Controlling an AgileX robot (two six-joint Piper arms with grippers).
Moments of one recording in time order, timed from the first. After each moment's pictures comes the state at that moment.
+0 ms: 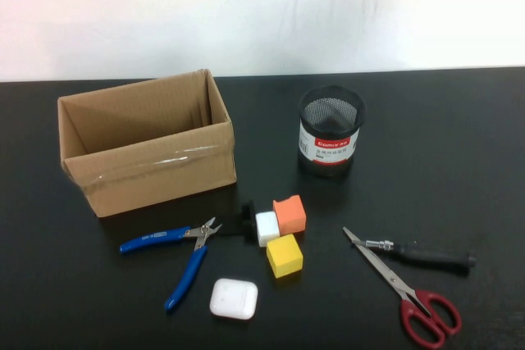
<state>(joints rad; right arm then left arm) -0.05 0.45 -0.69 0.04 0.41 0.07 -0.04 -0.01 0.02 -0.11 0.37 0.25</state>
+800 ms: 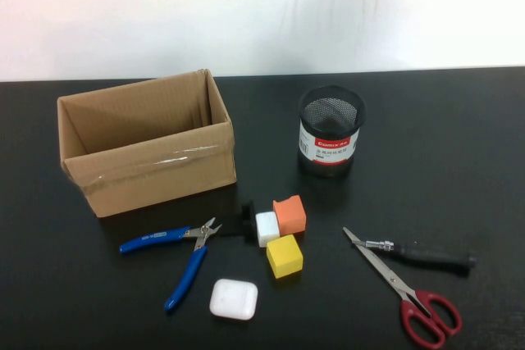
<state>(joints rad) 0.03 1.09 -0.98 0.31 0.99 -0.42 -0.04 -0.01 0.02 -0.11 0.37 0.25</state>
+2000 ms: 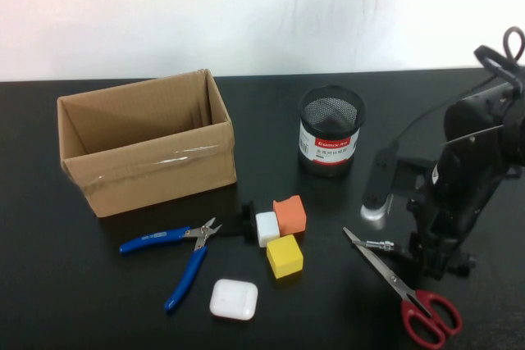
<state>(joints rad) 0.43 1.78 -1.12 -0.04 0.88 -0.74 -0.04 -0.01 0.02 -0.11 0.37 0.25</state>
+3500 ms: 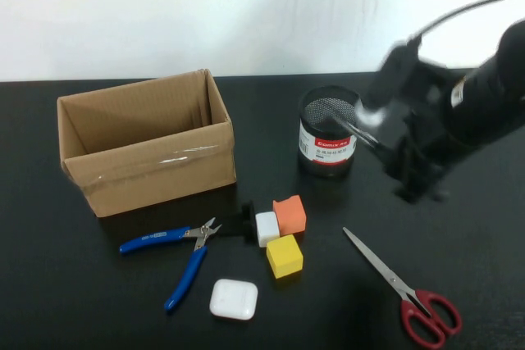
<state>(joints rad) 0.43 1.59 -1.23 0.07 0.84 -0.64 -0.04 -0.01 0.02 -0.11 0.37 0.25</state>
